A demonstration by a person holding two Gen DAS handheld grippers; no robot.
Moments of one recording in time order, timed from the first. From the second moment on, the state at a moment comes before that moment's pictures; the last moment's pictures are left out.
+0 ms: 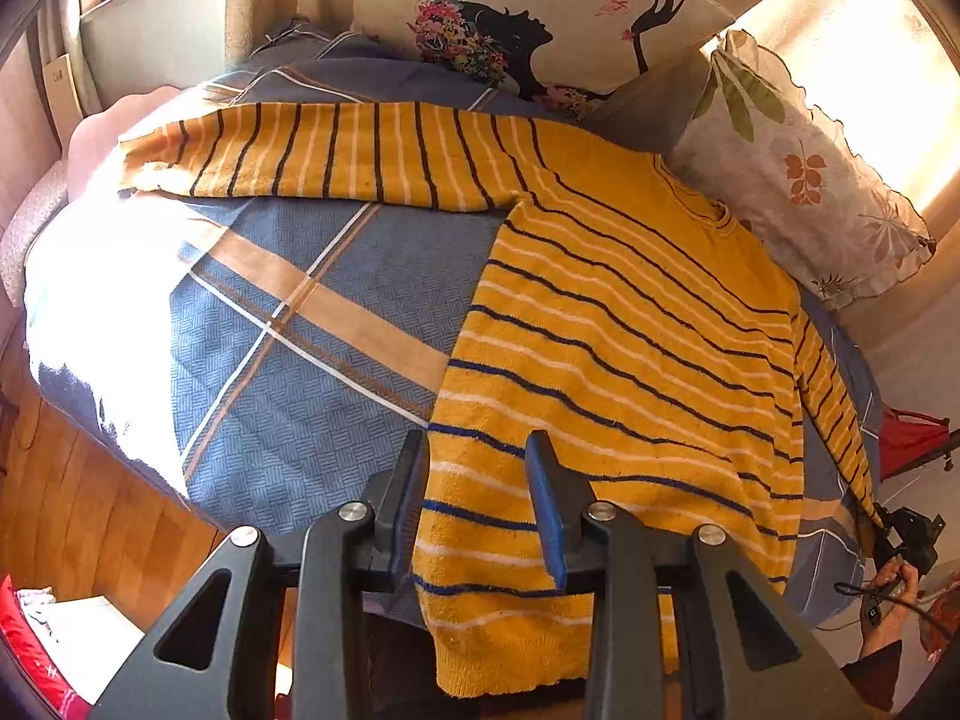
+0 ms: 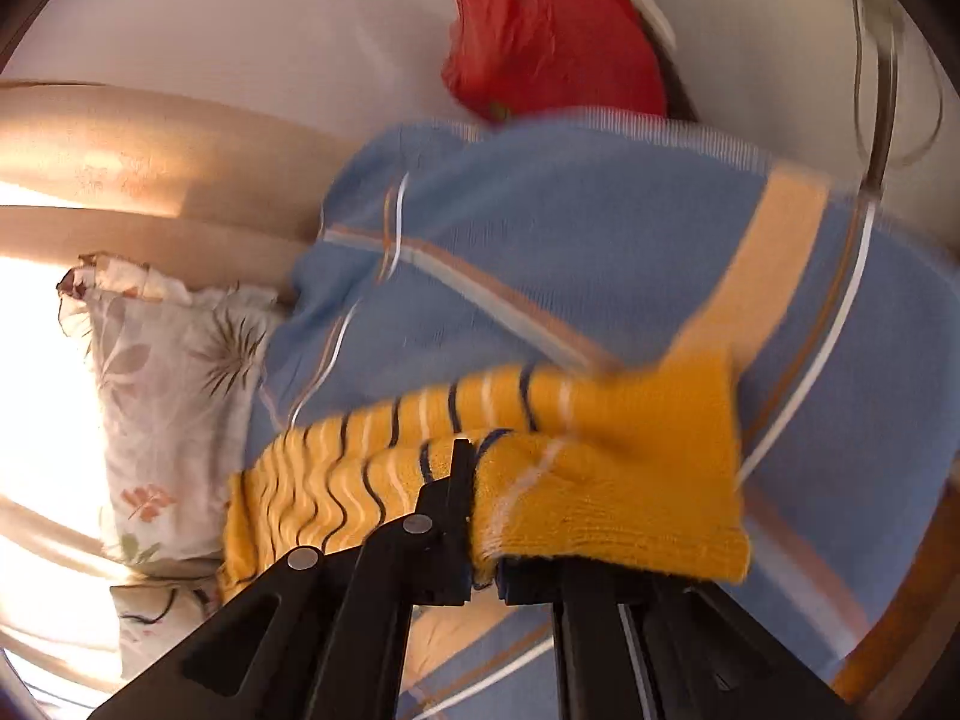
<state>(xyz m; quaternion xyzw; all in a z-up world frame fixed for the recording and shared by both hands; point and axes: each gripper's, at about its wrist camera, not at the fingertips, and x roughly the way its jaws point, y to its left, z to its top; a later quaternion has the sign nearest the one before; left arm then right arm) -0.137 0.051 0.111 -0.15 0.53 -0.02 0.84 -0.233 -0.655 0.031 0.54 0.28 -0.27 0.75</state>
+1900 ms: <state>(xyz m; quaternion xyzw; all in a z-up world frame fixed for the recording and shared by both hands) -0.047 0.265 0.039 -0.32 0.50 0.04 0.80 0.060 -0.158 0.081 -0.09 0.48 0.02 0.87</state>
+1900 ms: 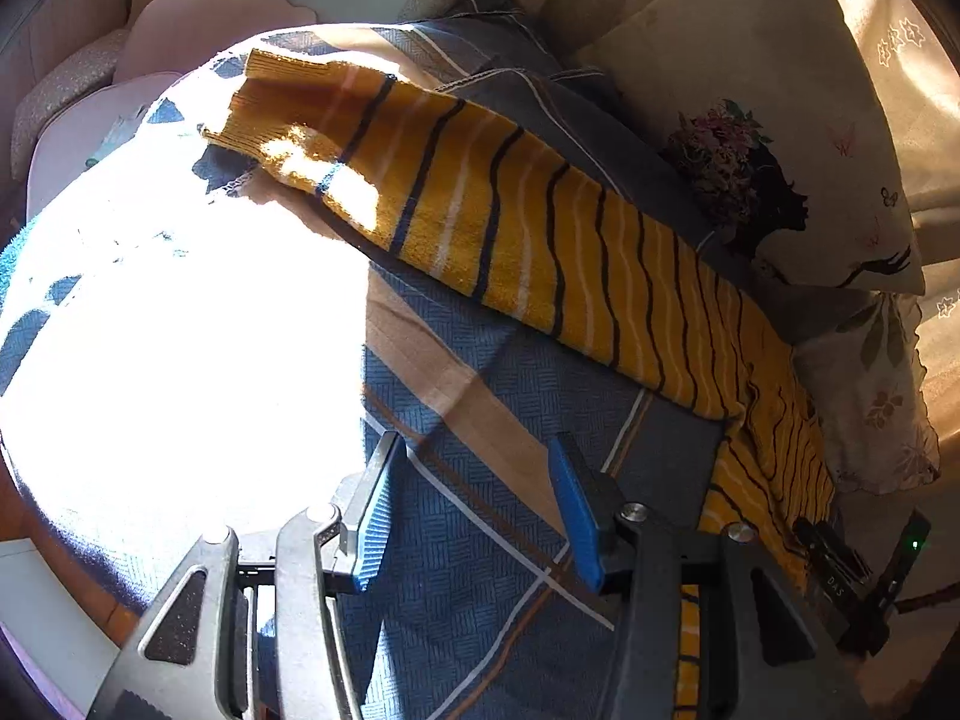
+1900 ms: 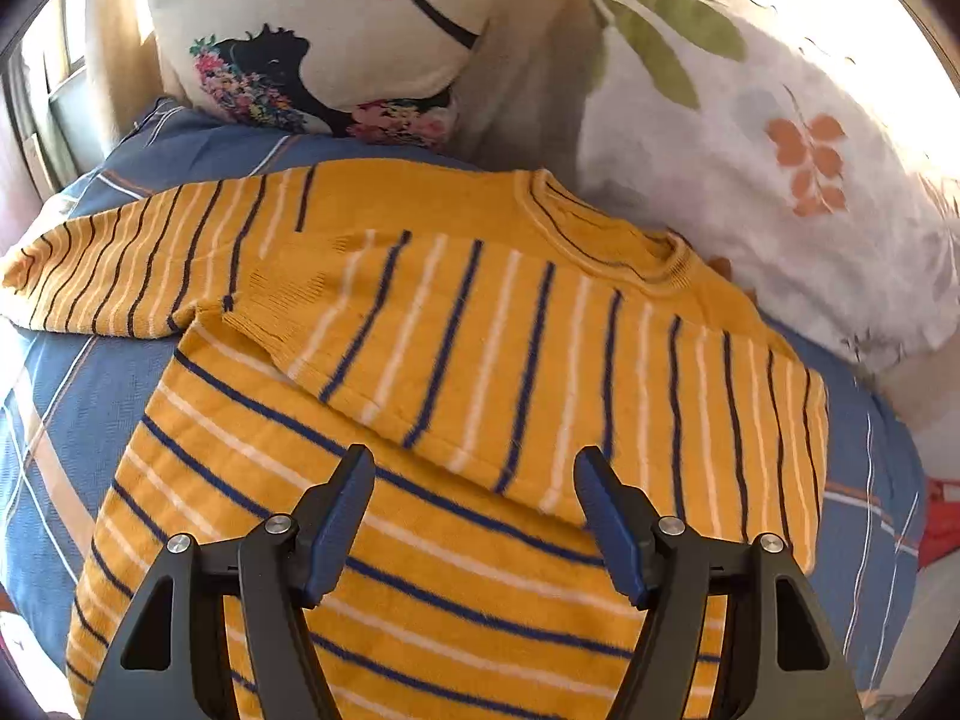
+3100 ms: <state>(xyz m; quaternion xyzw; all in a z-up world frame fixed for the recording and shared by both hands) 0.089 -0.125 0.186 -0.12 0.44 -0.28 0.85 -0.088 -0.330 0.089 0.09 0.46 -0.13 0.87</state>
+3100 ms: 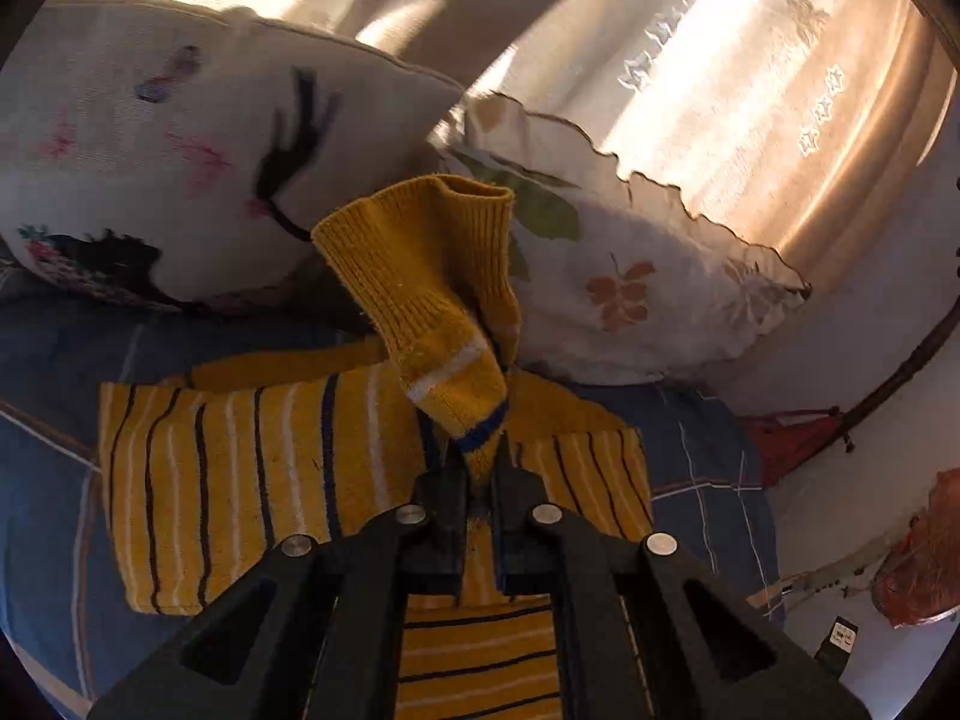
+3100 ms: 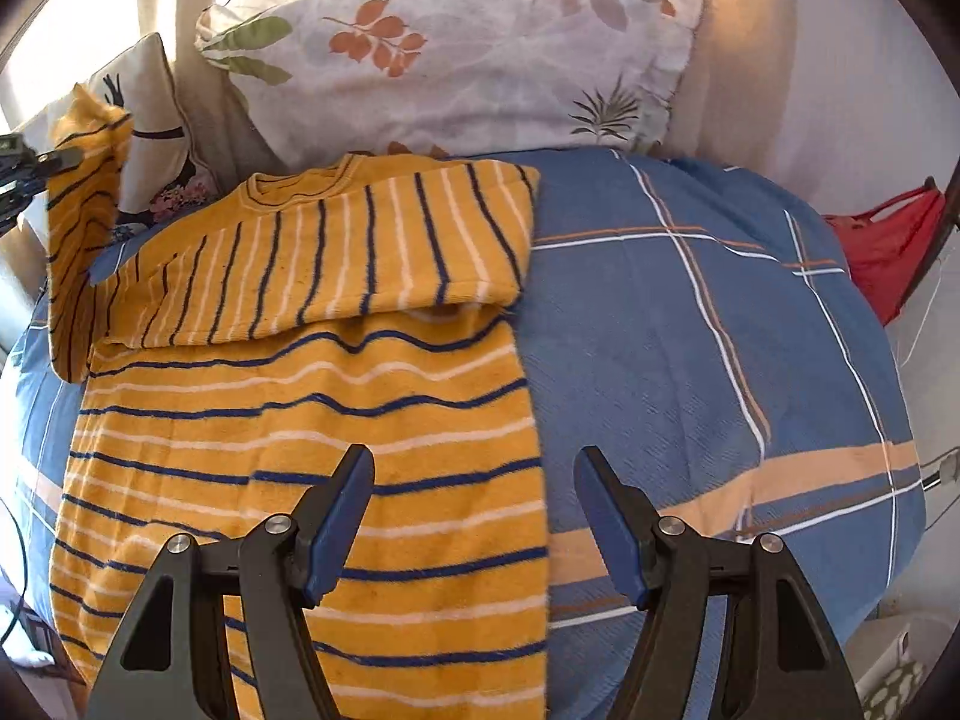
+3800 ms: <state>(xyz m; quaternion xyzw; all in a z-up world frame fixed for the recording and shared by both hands) 0.018 -0.102 0.125 -0.10 0.49 -0.19 0.84 -0.041 -0.400 0.095 0.17 0.43 -0.05 0.88</state>
